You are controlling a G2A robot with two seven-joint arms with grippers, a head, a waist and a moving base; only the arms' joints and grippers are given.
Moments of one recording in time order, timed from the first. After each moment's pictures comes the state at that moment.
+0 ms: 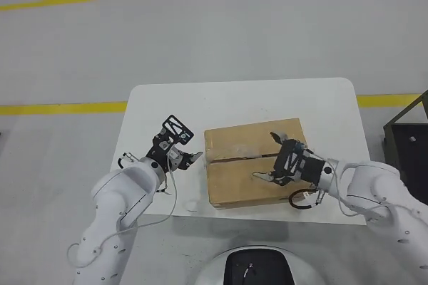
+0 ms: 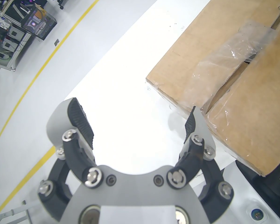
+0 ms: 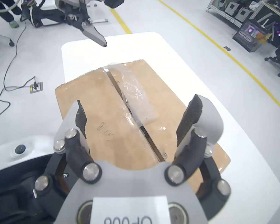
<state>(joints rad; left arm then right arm) 1.00 -1.10 -1.29 -1.94 1.34 -0.46 -0.82 -1.13 -1.05 1.22 -1.91 -1.13 -0.58 0.39</state>
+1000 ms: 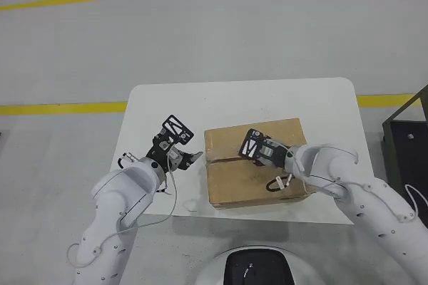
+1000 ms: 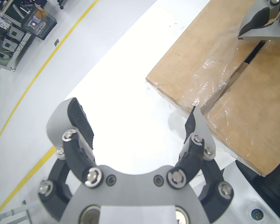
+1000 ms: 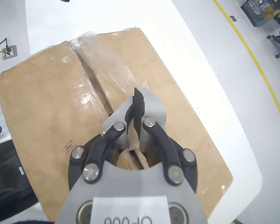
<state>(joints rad) 1.00 -1.10 -1.29 -1.94 1.34 -0.46 -0.82 -0.86 -1.12 0.99 -1.73 -1.15 -0.41 0.64</state>
